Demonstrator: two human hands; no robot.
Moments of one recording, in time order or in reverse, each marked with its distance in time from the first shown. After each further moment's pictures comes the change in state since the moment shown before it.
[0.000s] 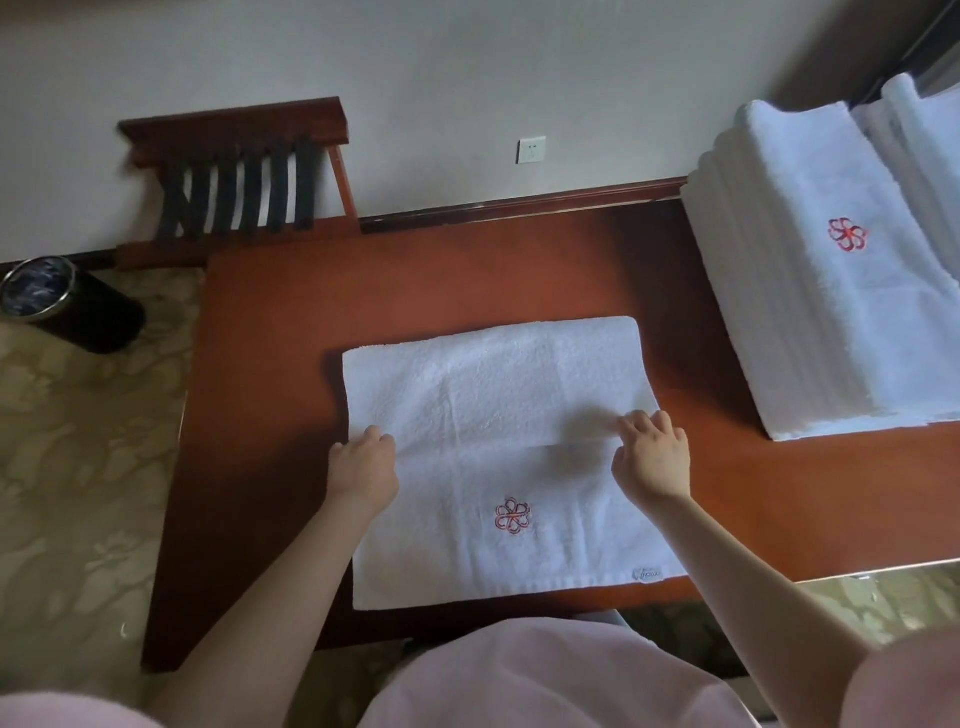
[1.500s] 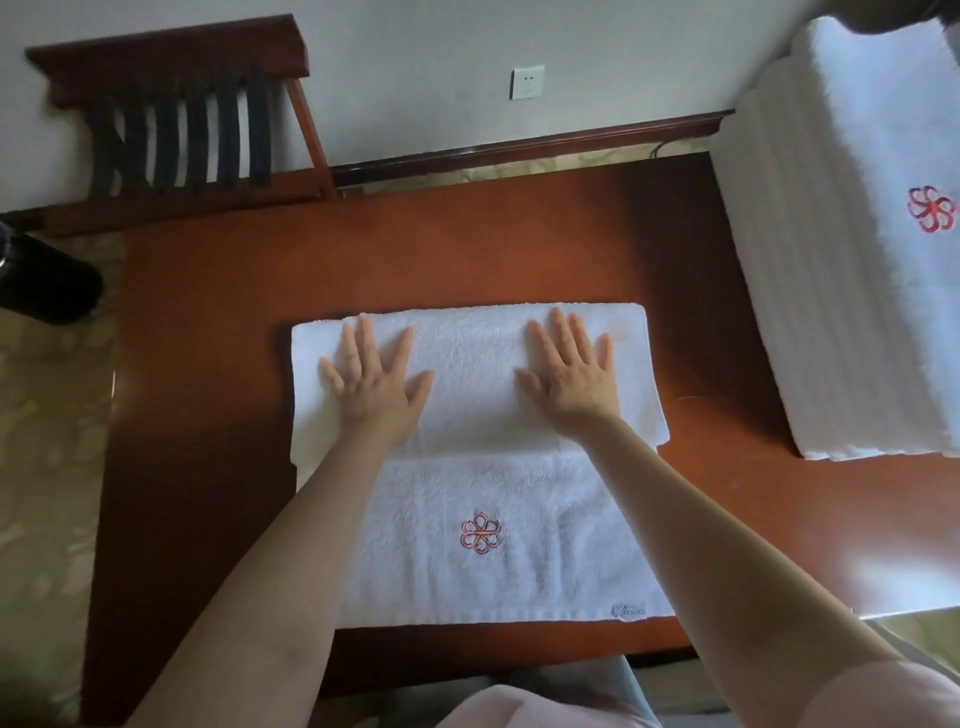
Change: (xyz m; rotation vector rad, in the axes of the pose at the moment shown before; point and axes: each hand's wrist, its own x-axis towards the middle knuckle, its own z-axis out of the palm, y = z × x) left_hand 0.117 0.042 0.000 -0.235 0.106 -0.050; right_hand 0.120 -0.044 0.051 0.033 -0.257 -0.133
